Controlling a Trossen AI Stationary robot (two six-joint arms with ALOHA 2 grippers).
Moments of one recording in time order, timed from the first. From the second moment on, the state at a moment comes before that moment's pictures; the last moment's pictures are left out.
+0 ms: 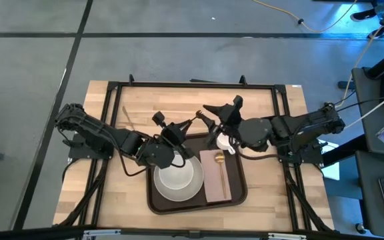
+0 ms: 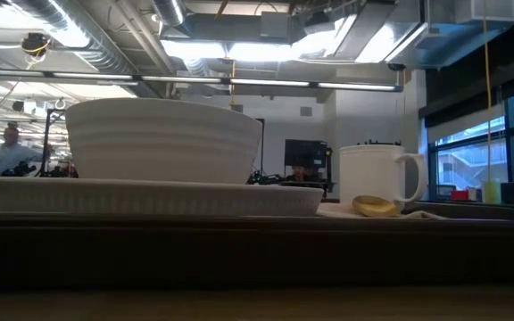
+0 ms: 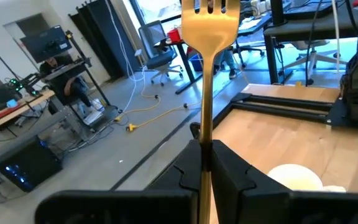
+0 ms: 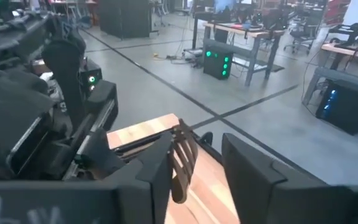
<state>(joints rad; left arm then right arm) -0.39 1.57 1.50 -0.41 -1.21 -0.16 0.33 1.56 1.73 -0.40 0.93 0.20</state>
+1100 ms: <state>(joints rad) -0.40 1.43 1.50 -0.52 -0.81 -0.23 0.32 1.52 1.73 -0.65 0.87 0.18</state>
